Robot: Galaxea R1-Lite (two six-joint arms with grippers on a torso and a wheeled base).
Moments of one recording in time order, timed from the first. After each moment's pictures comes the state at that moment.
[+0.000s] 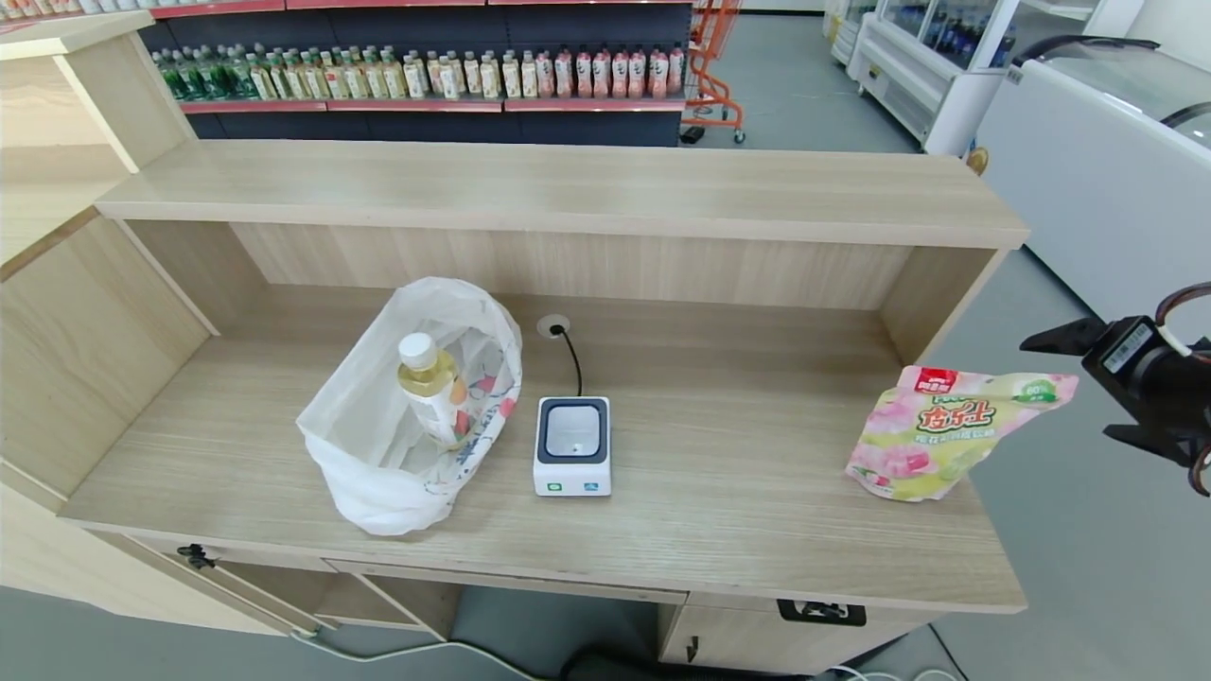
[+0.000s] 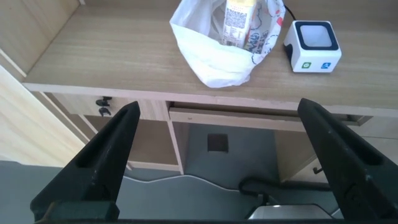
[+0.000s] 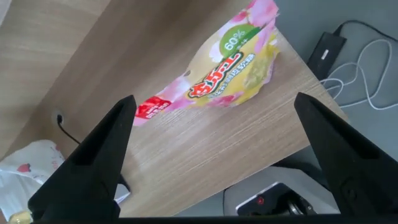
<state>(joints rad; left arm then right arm) 0.00 0.00 0.00 0.00 -0.02 0.00 -0.06 1.41 -0.92 0.00 -0.07 0.73</state>
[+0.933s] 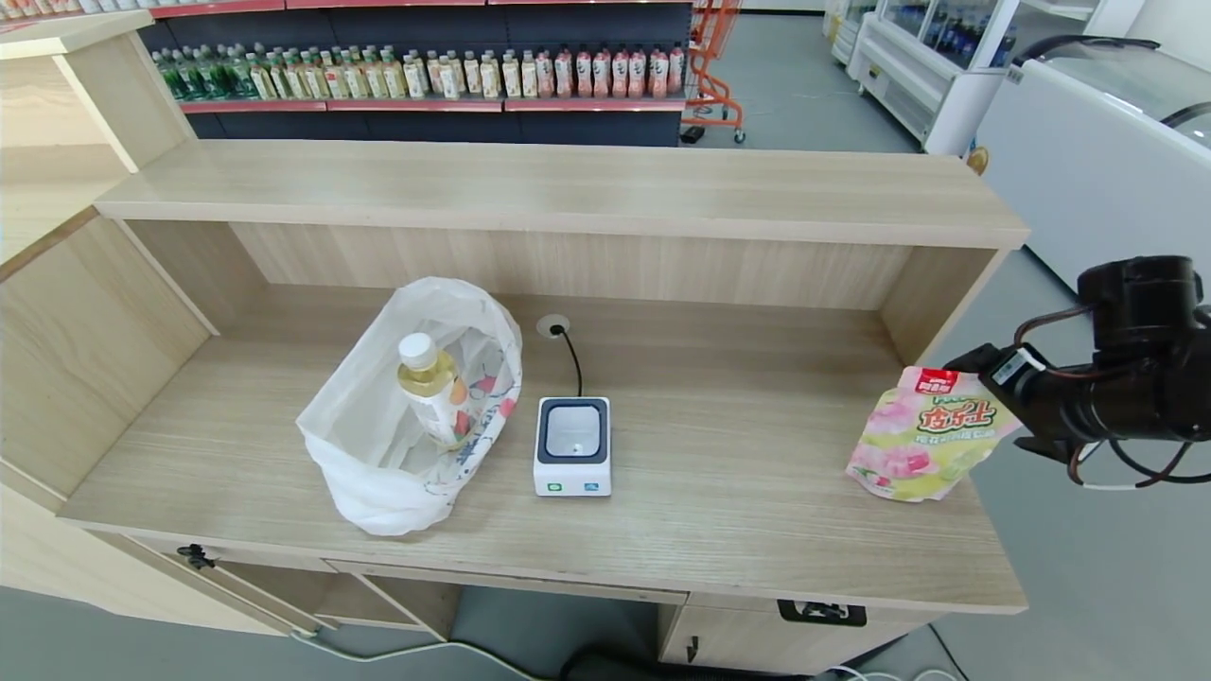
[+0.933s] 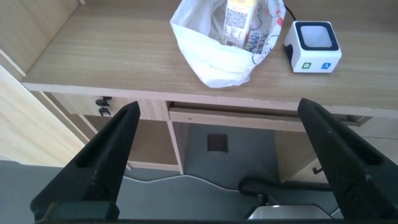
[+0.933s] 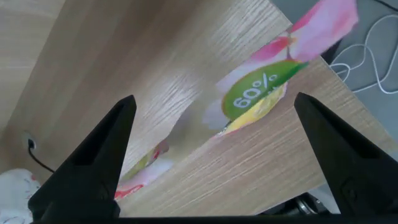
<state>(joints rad) 0.00 0.00 0.00 0.00 -0.02 0.00 -0.06 1.74 -0.98 -0.16 -0.07 0.78</state>
